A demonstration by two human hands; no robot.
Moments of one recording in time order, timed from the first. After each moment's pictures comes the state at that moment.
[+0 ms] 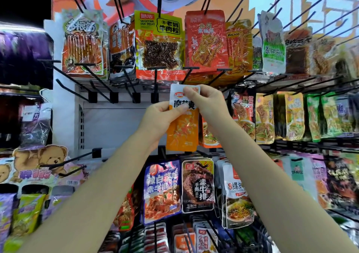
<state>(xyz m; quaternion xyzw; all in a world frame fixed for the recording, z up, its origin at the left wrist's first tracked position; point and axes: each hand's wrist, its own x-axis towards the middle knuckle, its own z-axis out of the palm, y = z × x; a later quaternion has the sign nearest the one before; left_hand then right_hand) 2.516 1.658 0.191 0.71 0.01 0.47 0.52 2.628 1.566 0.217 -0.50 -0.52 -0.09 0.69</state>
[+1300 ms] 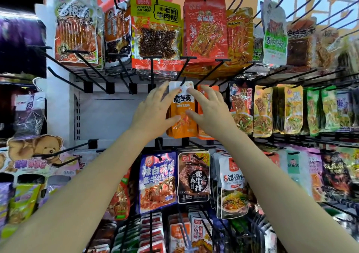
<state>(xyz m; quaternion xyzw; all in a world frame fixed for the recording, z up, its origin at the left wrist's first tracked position) 2.531 1.698 0.186 0.88 0.16 0.43 -0.14 2.669 1.562 0.183 -0.70 -0.51 -0.41 0.29</state>
